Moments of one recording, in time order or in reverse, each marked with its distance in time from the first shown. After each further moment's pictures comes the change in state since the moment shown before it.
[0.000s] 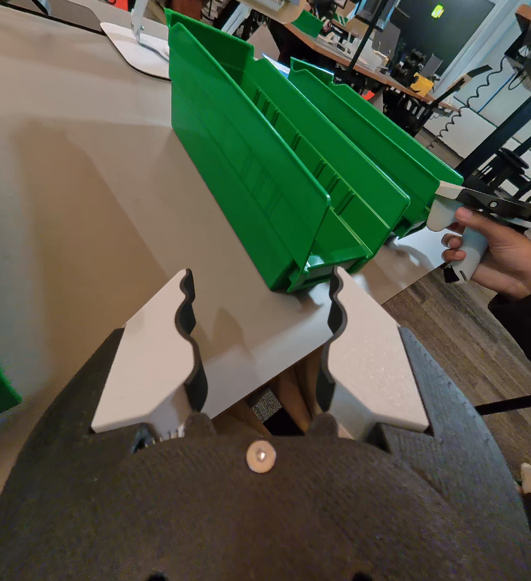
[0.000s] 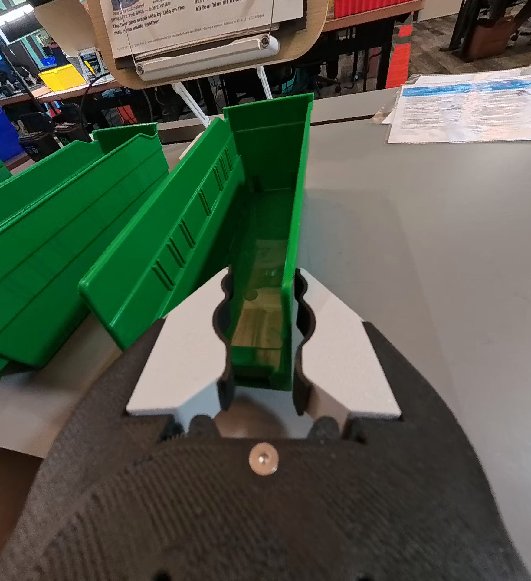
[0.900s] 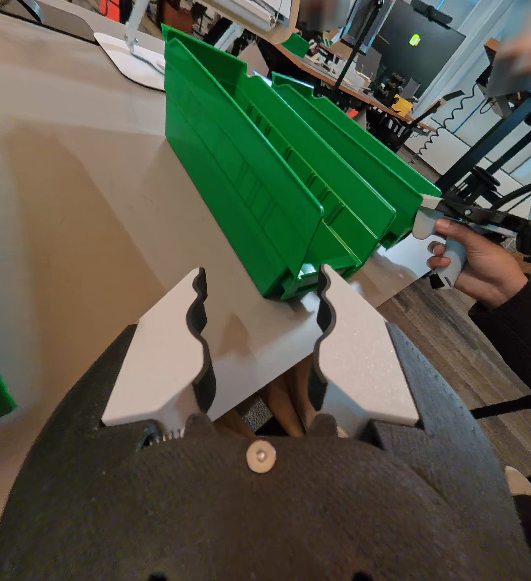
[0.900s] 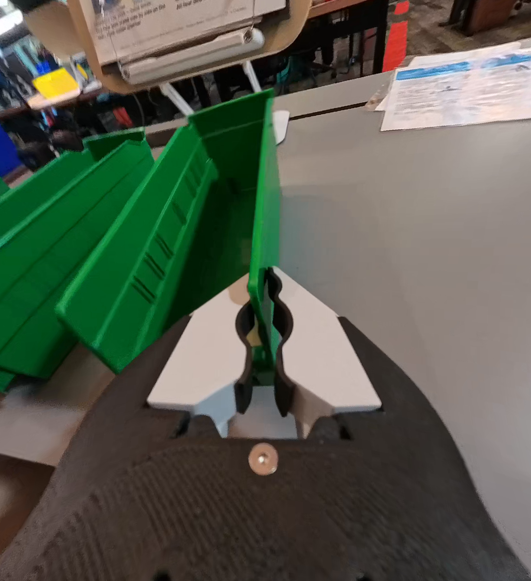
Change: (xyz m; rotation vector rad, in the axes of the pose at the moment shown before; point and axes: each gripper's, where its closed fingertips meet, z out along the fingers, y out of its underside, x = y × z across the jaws) left arm 0.004 -0.006 -0.002 0.038 0.038 -0.029; right arm 0.009 -0.002 0.001 -0.022 0.009 0.058
